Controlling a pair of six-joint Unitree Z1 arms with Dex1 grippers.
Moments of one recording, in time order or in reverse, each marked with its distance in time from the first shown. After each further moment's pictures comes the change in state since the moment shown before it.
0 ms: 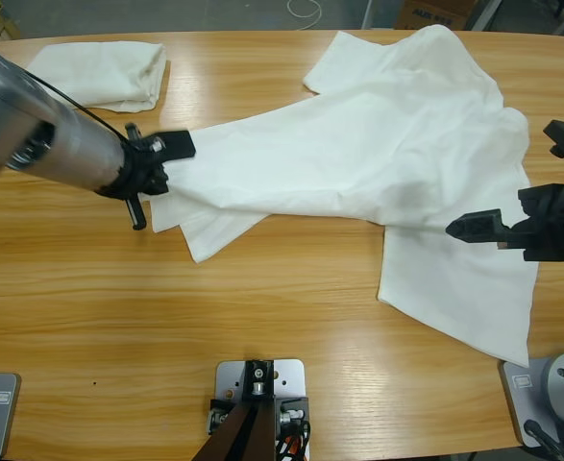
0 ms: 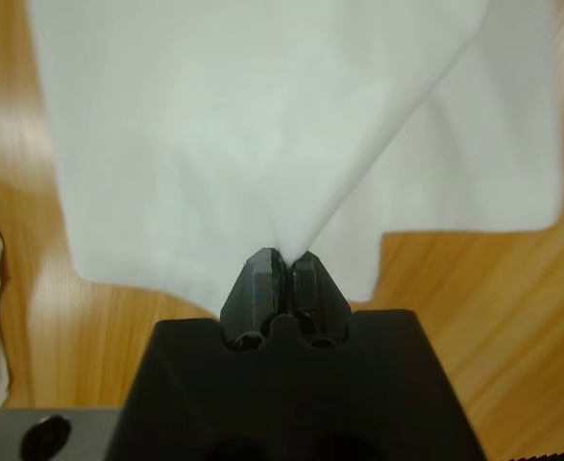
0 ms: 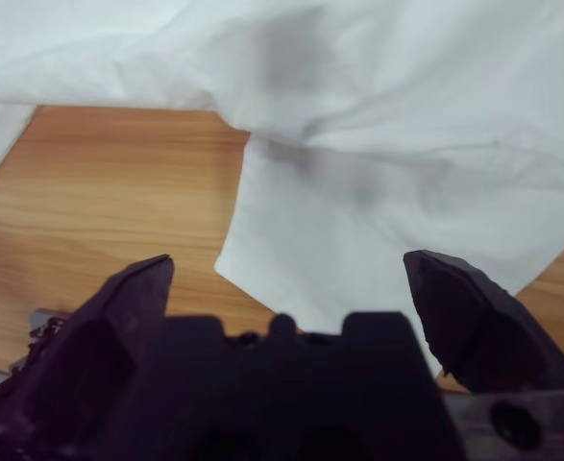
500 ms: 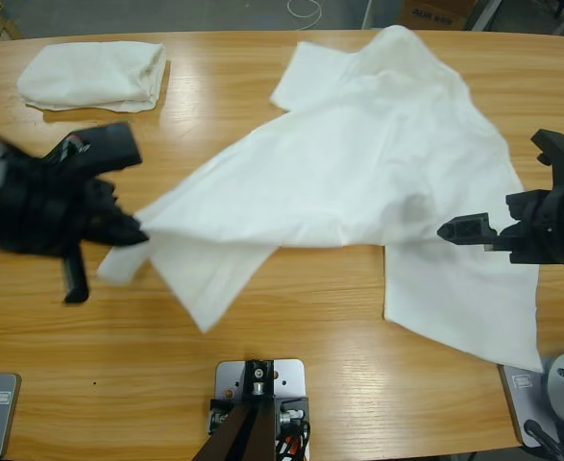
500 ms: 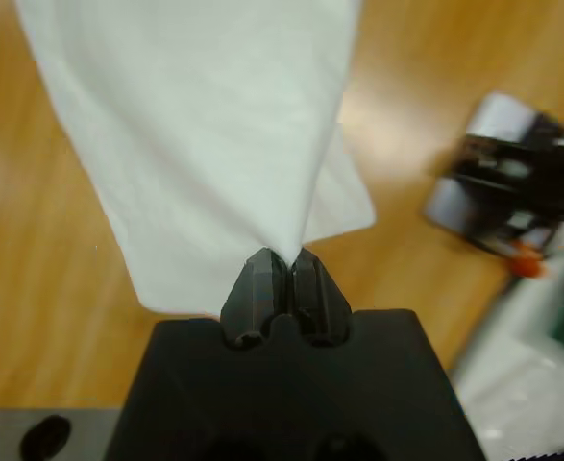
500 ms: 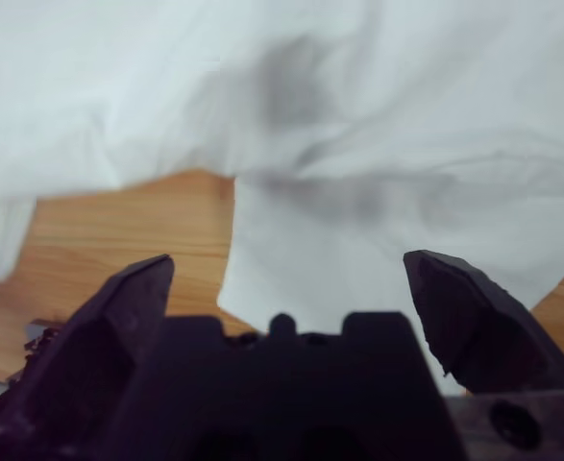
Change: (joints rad) arm 0 -0.137 -0.277 -0.040 0.253 -0.232 -0.305; arm 1 0.000 0.017 0.052 -0.066 0.002 0.025
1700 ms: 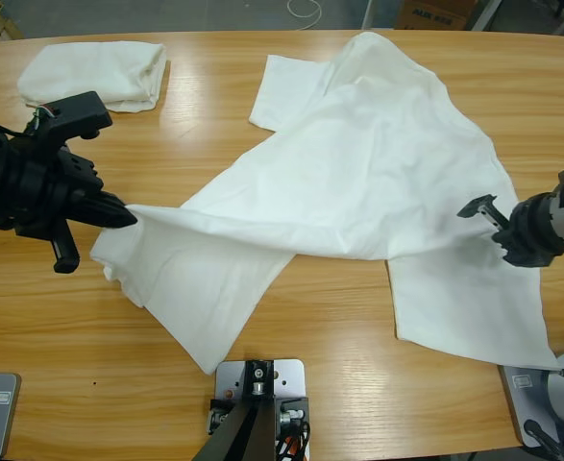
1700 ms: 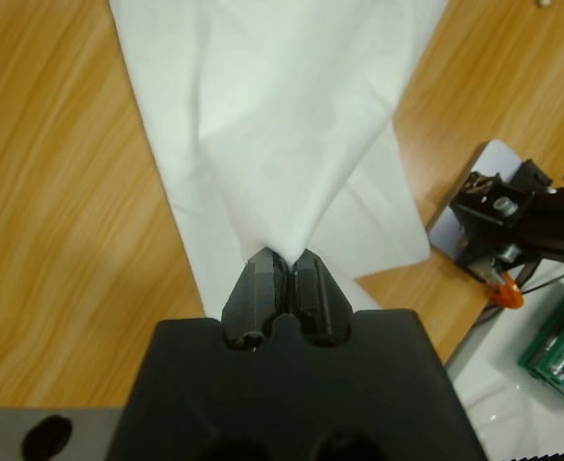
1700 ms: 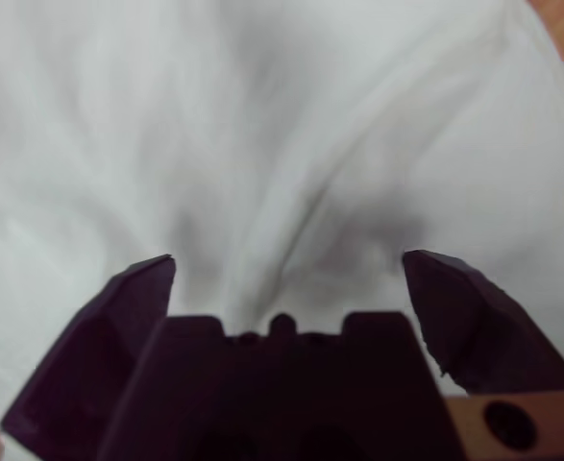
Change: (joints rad) arm 0 0.132 -0.019 0.030 -0.029 -0.069 -0.060; arm 1 -0.363 0.210 0.188 -0.255 0.038 0.484
